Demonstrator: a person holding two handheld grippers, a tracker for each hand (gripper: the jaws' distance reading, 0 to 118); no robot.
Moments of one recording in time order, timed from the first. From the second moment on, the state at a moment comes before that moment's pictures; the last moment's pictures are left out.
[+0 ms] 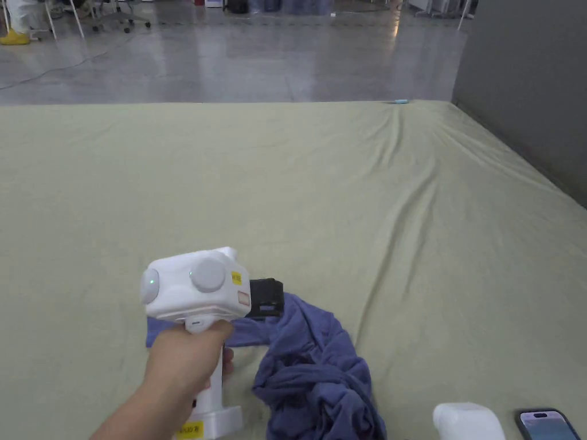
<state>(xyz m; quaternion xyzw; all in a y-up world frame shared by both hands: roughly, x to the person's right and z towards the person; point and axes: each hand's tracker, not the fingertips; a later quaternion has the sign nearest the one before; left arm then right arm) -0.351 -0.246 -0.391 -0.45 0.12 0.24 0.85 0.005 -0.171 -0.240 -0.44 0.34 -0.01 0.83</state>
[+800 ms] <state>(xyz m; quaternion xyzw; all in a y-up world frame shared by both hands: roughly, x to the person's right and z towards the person) -0.384 -0.198 -0.361 -0.45 0.12 0.22 0.85 -0.058 -0.178 -0.351 -0.47 0.32 0.01 0.82</state>
